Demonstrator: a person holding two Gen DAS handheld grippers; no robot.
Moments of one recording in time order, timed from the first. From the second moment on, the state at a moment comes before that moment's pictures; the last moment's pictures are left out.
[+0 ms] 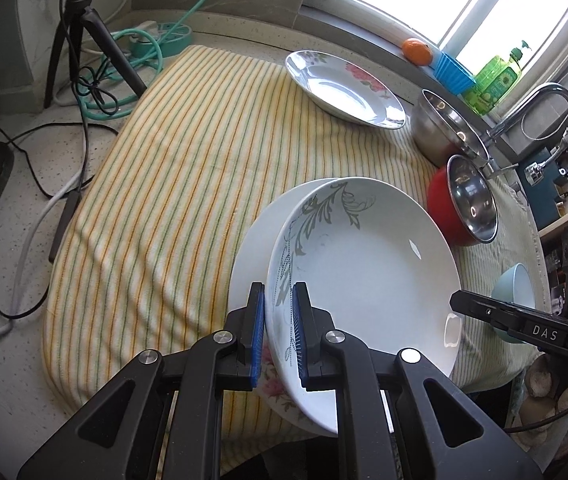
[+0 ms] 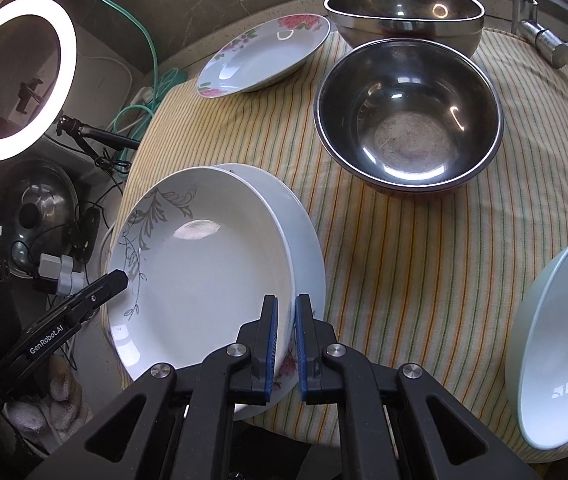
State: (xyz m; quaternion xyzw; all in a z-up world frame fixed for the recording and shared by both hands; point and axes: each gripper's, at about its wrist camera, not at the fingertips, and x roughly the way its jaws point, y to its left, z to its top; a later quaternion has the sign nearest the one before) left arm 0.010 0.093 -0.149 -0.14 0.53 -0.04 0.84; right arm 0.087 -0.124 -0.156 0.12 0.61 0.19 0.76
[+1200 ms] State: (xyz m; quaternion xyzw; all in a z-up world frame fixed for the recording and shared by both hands) left arm 0.015 0.085 -0.158 -0.07 0.52 -0.04 0.85; right arm 0.084 -0.099 -0.153 0.00 0.60 0.17 0.78
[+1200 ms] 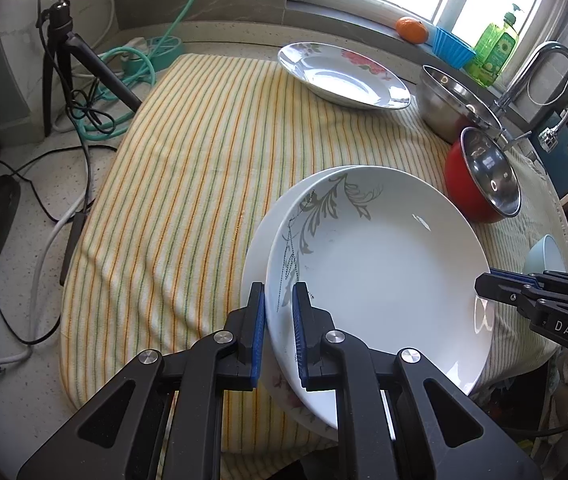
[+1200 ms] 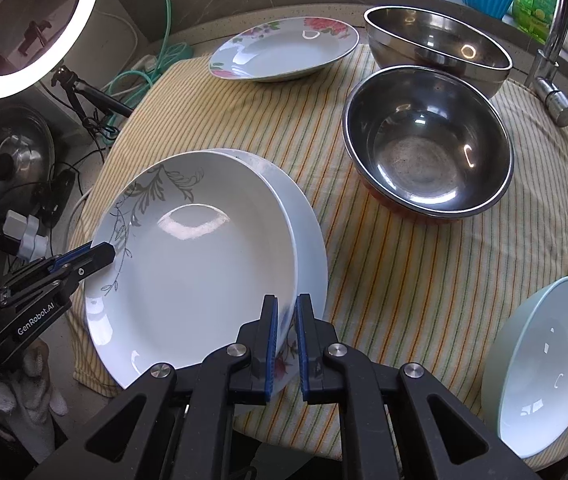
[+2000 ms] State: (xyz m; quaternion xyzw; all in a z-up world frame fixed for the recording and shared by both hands) left arm 0.014 0.094 -0.132 -0.07 0.50 -0.03 0.86; right arm 0.084 -0.109 -0.121 0.01 0.56 0.17 0.81
